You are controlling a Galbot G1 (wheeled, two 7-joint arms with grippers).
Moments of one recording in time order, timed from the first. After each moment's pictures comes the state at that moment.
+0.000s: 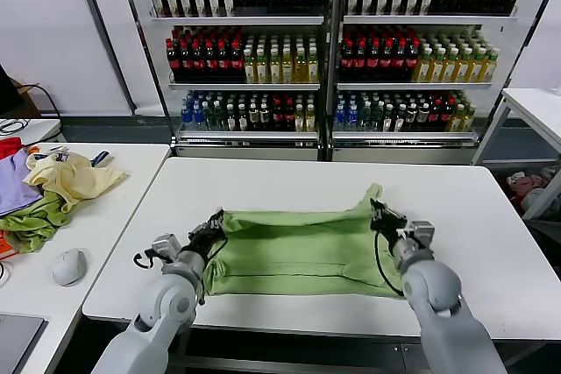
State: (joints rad) left arm 1.06 -1.17 -0.25 -1.84 -0.86 0.35 -0.36; right arm -1.10 1.24 0.47 1.82 0.44 -0.44 0.06
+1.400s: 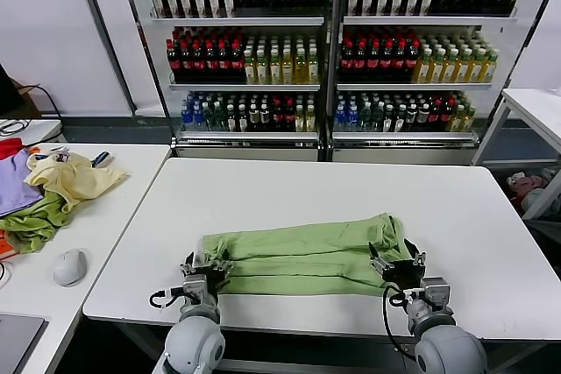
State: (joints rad) left arm 1.21 -1.37 -0.24 -1.82 -0.27 0.48 -0.52; right arm -1.35 1.24 0.49 2.04 0.27 -0.45 0.10
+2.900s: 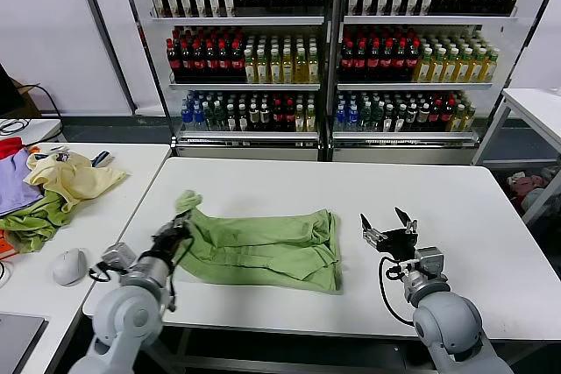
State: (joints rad) left arm 1.15 -1.24 -0.43 -1.98 -1.00 0.36 -0.33; right arm -1.18 1.16 0.43 1.97 0.30 -0.41 0.06
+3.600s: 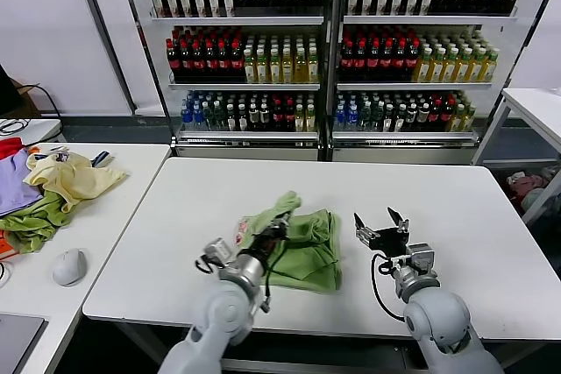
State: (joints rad) left arm 1.01 -1.44 -0.10 -1.85 -0.96 0.33 -0.30; right arm -1.13 1.19 0.39 1.92 0.32 -0.41 0.07
